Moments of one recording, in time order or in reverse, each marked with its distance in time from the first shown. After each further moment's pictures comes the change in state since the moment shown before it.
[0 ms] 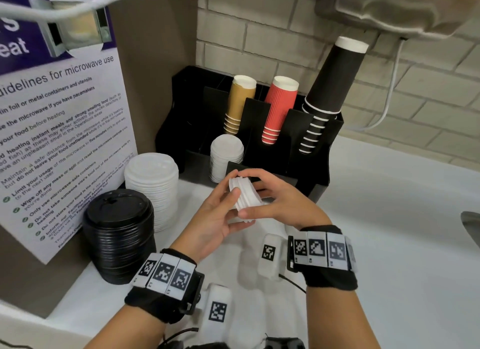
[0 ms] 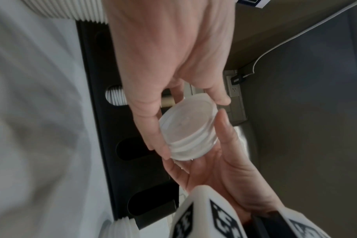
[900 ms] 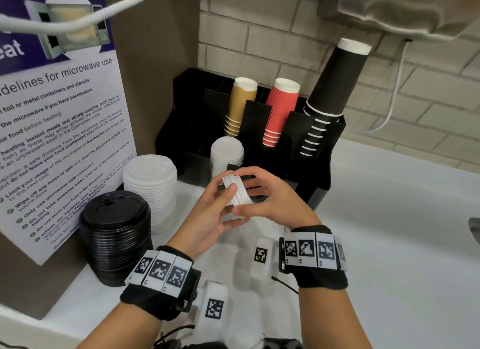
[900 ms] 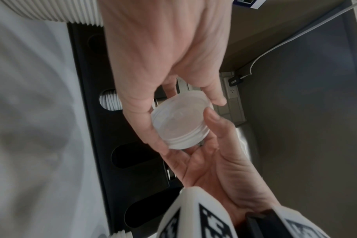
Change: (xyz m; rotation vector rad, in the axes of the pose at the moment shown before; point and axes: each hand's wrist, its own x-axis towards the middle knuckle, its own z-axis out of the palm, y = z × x) left_hand 0.011 0.004 -0.002 0.007 0.080 0.014; right_hand 0.011 0.005 0.002 0.056 0.063 -0.076
